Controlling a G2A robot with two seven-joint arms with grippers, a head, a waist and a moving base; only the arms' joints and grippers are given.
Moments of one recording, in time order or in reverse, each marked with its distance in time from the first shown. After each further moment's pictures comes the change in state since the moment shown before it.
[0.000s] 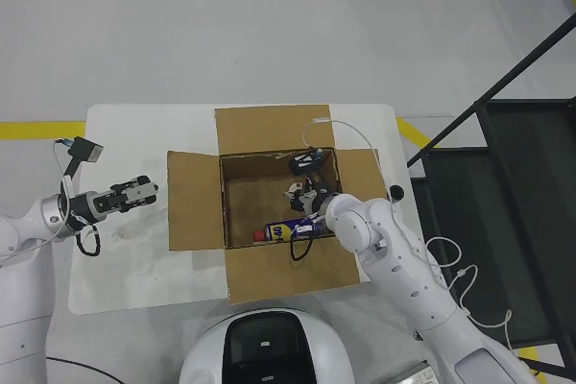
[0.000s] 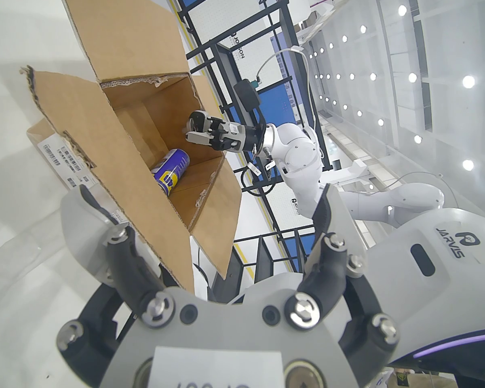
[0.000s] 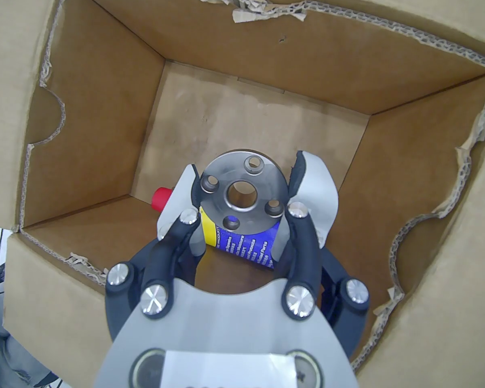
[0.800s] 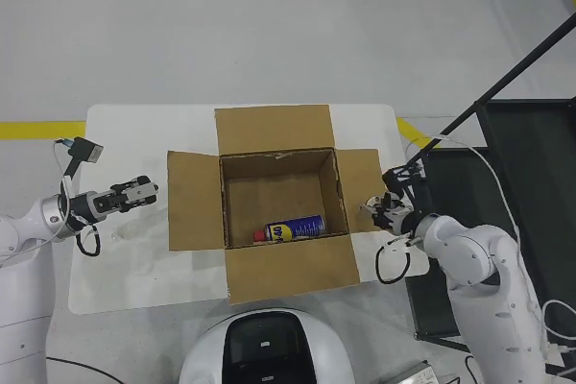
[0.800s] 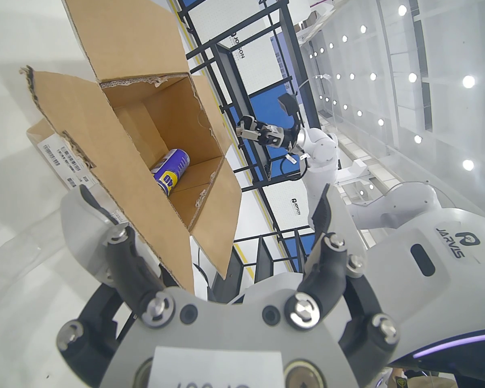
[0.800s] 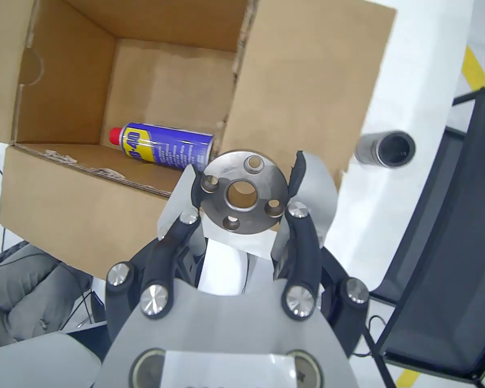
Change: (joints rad) left arm 0.000 0.000 0.000 0.000 0.000 0.000 0.000; right arm -0.449 0.090 0.628 -0.357 0.154 -0.206 0.179
